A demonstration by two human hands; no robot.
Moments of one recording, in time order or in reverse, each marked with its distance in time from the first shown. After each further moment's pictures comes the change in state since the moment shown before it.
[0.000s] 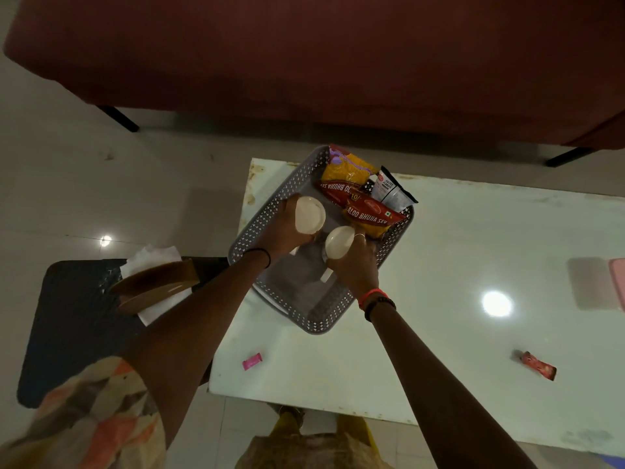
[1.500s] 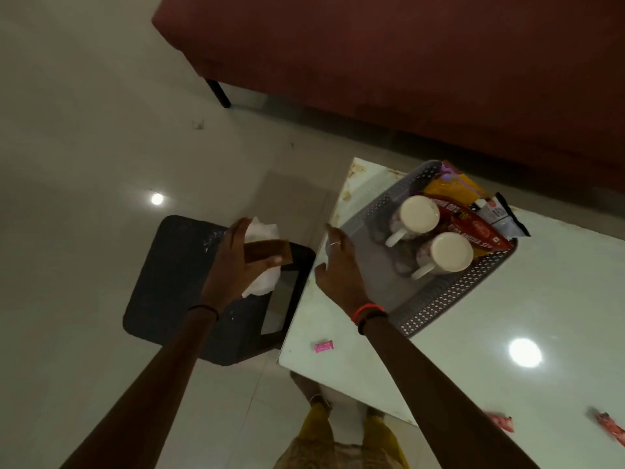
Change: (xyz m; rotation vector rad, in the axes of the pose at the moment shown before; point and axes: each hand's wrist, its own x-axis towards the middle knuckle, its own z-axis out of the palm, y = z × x) left_hand -0.177 -0.150 -0.154 -0.108 0.251 -0.262; right_hand -0.080 -0.108 0.124 -0.055 -0.285 -0.488
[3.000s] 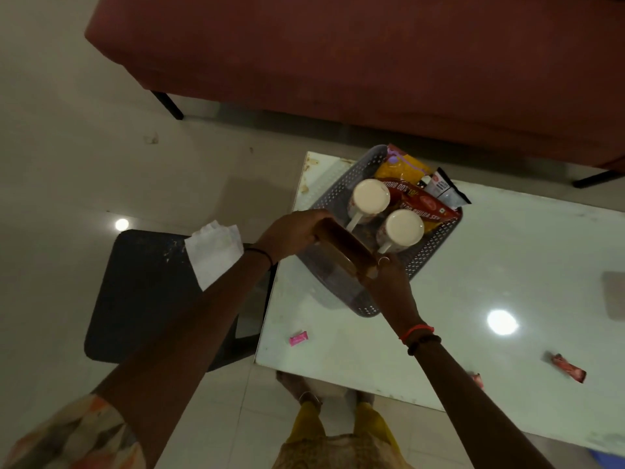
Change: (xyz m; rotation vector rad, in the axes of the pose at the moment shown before) left_hand 0.045 0.125 0.081 0.233 -0.427 0.503; right_hand -0.069 0.081 -0.083 -0.150 0.227 0.214
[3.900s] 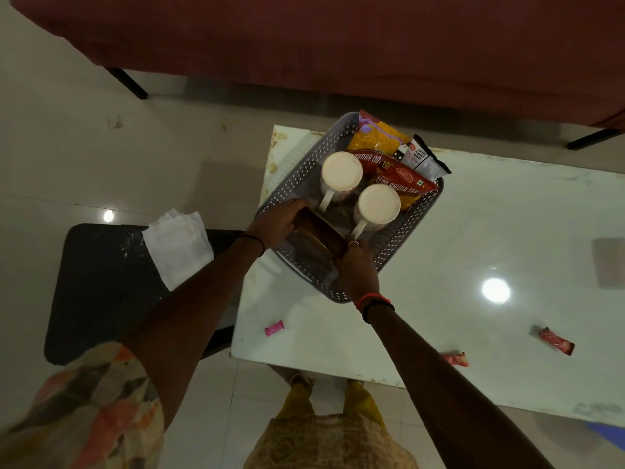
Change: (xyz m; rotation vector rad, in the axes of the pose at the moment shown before) left_hand 0.047 -0.024 0.063 0.061 -0.086 -0.018; right_hand 0.031 0.037 0.038 0.029 -0.085 0.201
